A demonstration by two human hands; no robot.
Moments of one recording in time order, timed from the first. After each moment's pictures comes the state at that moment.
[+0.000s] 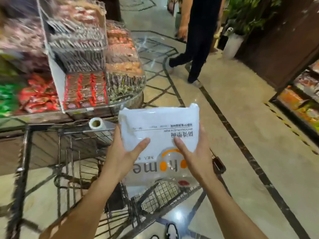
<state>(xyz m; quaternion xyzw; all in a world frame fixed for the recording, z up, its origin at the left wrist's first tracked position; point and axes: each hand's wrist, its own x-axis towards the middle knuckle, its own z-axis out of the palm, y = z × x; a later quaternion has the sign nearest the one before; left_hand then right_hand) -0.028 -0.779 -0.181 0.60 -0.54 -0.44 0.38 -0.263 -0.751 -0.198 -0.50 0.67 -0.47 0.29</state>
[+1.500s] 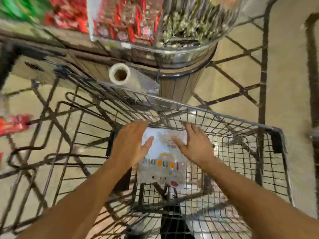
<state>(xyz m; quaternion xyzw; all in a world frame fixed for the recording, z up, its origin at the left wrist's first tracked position) 0.003 -0.884 -0.419 0.77 -0.60 -0.19 0.09 -0.207 -0.972 -0.447 -0.79 0.54 0.08 0.29</state>
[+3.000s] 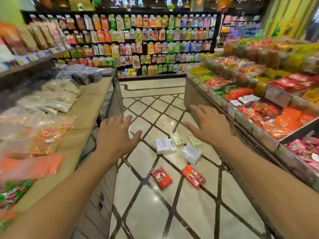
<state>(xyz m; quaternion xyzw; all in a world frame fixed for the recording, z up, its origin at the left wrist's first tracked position) 0.646 -0.166 -0.025 0.98 -0.06 0.19 0.00 0.673 -0.460 -0.024 -0.99 -0.04 -0.16 0.03</state>
